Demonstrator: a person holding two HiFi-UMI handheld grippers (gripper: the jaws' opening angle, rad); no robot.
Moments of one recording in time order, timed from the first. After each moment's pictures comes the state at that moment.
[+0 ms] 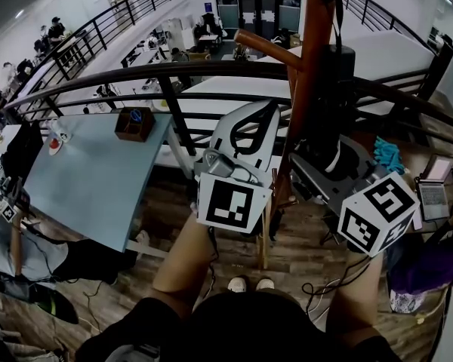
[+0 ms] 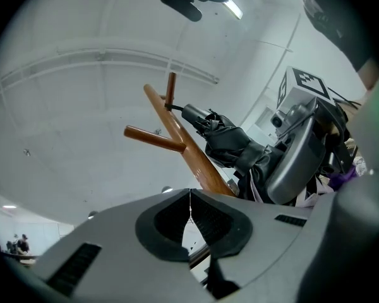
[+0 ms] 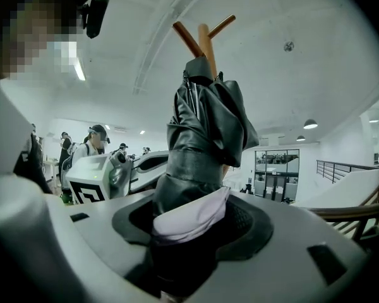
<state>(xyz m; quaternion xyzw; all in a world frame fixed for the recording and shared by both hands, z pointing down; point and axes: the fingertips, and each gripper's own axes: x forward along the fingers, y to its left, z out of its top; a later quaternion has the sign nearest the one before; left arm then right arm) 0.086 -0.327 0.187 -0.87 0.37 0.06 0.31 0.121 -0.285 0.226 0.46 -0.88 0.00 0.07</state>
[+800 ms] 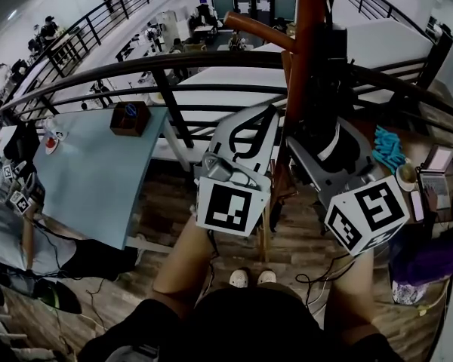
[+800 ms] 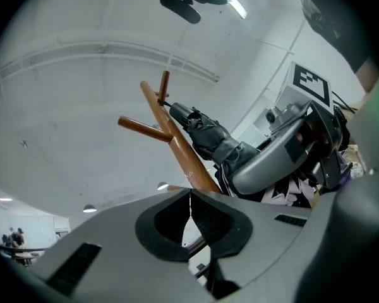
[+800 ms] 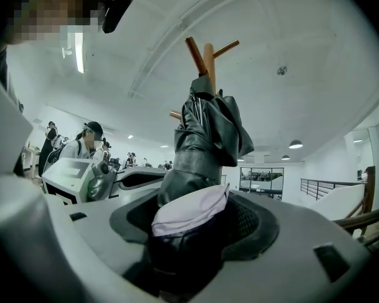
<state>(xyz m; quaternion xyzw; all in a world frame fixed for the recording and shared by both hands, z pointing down) 0.093 -0.328 0.218 -0.89 0.36 0.05 0.29 0.130 -0.300 0.225 0.53 -0.85 -0.06 0.03</state>
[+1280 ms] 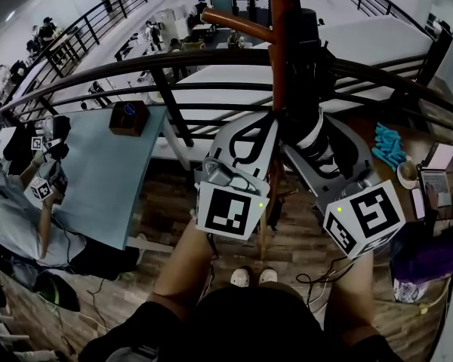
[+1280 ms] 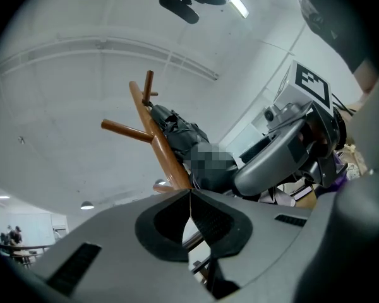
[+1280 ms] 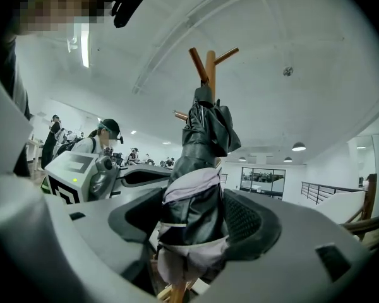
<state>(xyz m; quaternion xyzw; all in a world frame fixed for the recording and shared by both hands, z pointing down) 0.095 -0.325 0.234 -0.89 0.35 0.03 0.28 0.128 -0.295 0.238 0.52 -0.85 -0.08 0.05</state>
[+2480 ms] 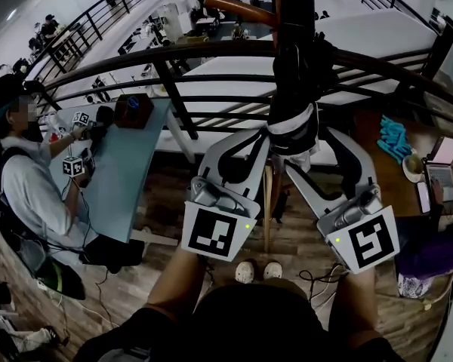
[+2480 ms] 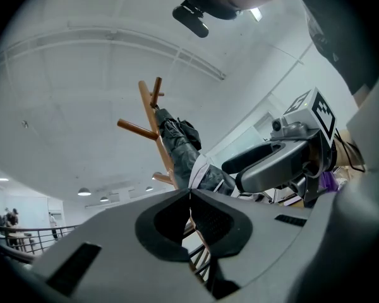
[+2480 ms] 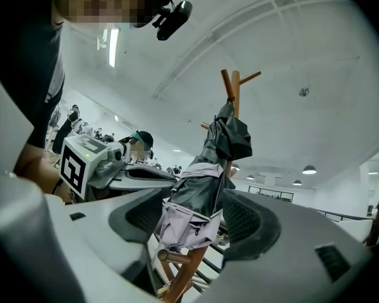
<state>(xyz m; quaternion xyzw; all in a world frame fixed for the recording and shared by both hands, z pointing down) 0.069 -0.291 0.258 -0.91 0.34 0.02 0.23 0.111 -0.255 0.252 0.48 -0.86 -0.17 0.05</state>
